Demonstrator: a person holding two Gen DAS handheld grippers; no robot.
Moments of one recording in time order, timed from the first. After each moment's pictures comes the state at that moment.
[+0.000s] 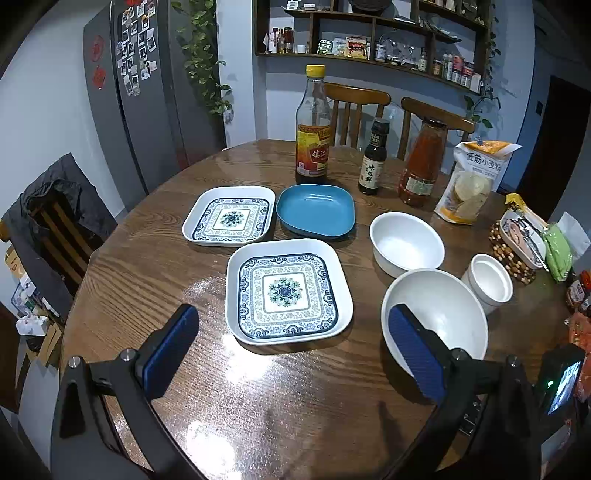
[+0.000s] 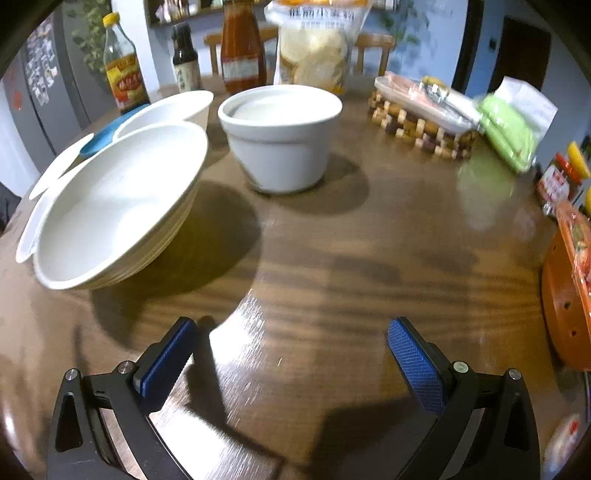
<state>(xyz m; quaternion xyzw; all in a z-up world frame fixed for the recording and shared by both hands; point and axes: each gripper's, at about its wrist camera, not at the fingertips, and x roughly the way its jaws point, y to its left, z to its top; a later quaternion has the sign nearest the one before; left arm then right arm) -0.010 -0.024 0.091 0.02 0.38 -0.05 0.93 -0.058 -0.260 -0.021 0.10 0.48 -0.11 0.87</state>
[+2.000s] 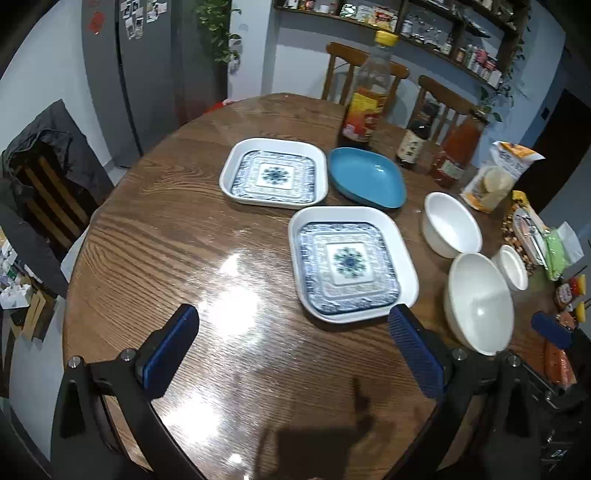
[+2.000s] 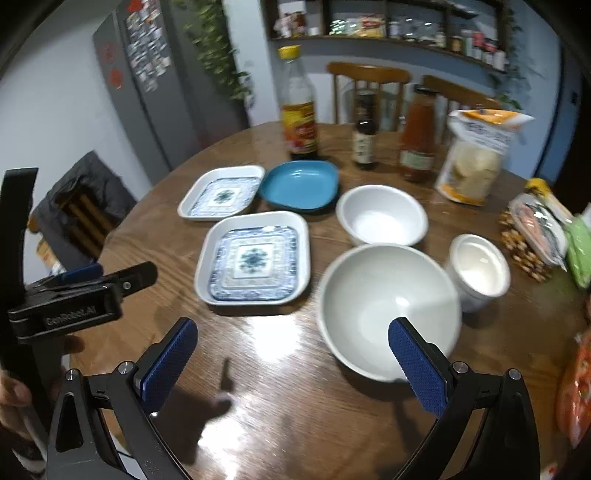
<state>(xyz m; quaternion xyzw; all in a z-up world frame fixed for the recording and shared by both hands) 0.031 0.089 0.073 -0.03 0.47 -0.07 0.88 -0.009 -0.111 0.088 0.05 0.44 0.06 0.89</state>
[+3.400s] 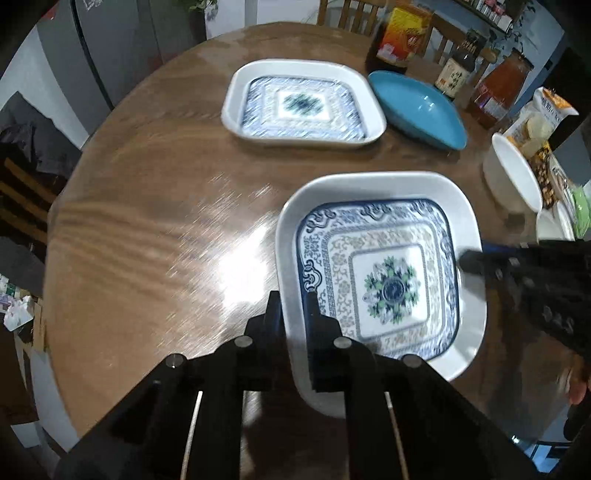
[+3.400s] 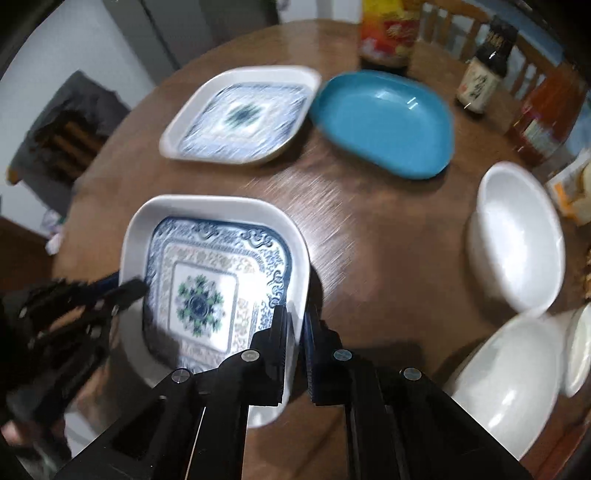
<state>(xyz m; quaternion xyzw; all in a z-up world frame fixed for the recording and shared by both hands) 0.096 0.139 0.003 0.03 0.57 -0.11 0.82 0.072 -0.033 0.024 0.01 0.62 0.14 0.78</state>
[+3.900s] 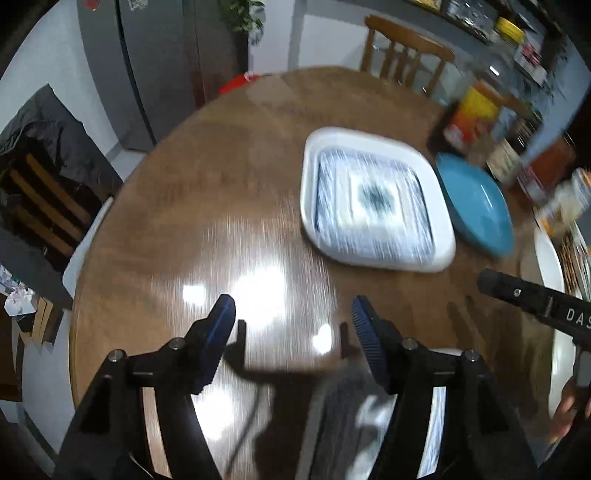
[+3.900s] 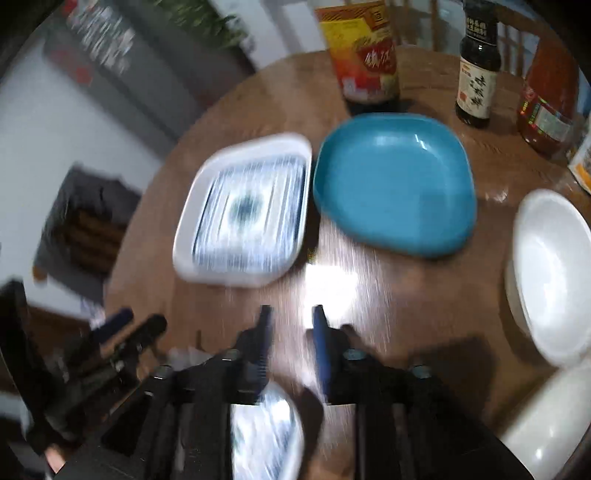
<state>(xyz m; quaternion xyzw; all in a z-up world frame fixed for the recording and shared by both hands) 0.171 0.176 0.017 -0.02 0.51 -0.05 0.86 0.181 -0.060 0.036 0.18 0.55 0.08 0.81</state>
